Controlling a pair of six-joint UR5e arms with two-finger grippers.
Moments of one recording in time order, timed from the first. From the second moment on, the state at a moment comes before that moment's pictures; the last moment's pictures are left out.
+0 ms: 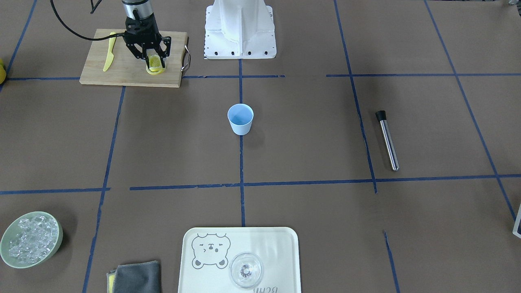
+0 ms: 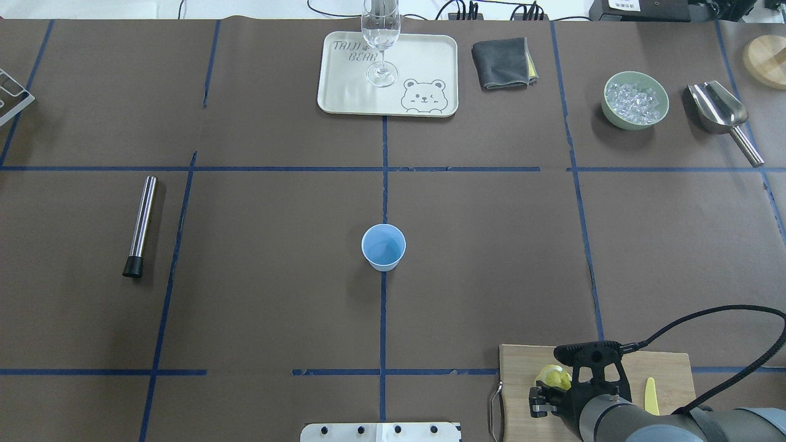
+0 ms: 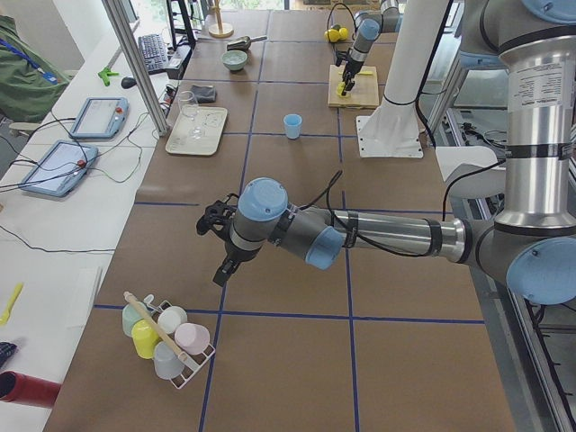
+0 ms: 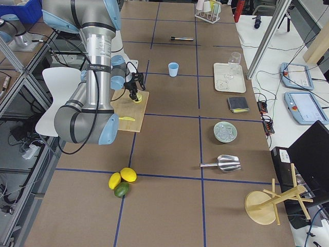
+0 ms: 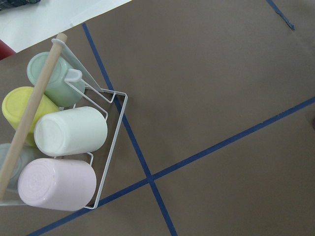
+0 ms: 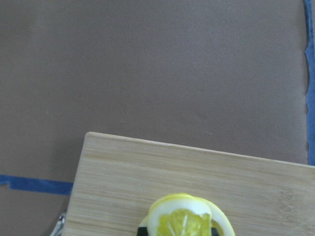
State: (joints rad) left arm -1.57 -1.49 -1.73 -1.99 -2.34 0.10; right arm -0.05 -1.68 2.20 -1.31 1.29 1.52
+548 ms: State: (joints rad) left arm -1.57 -1.49 -1.73 -1.99 -2.34 0.10; right arm -0.02 -1.68 2.25 -1.32 1.29 1.52
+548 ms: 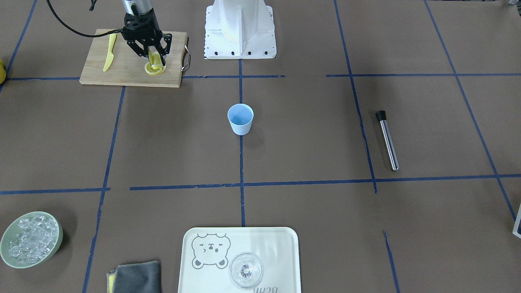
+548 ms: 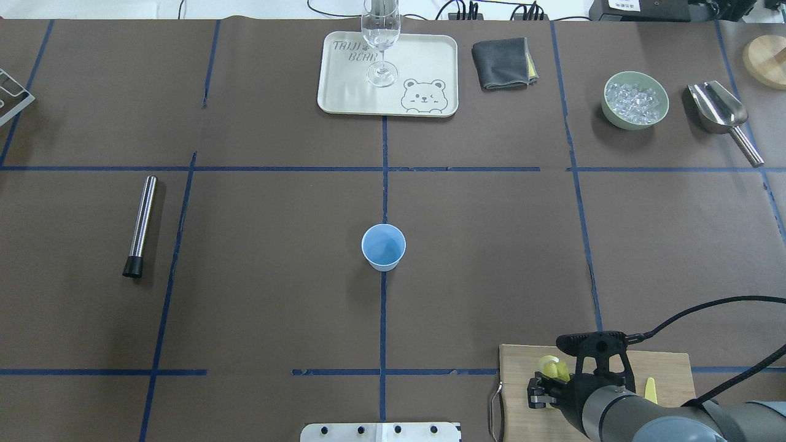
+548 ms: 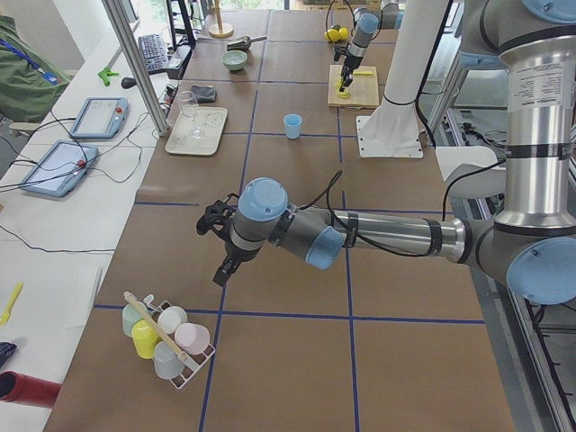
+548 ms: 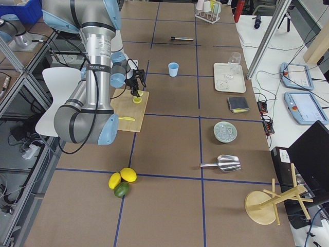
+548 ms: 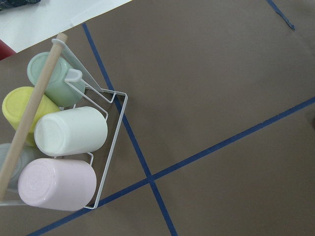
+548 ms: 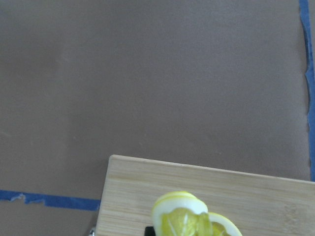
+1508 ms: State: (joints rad) left arm -1.57 -1.49 -1.73 -1.99 -2.34 0.09; right arm 0.15 -1.40 2.20 -1.60 1.37 1.50
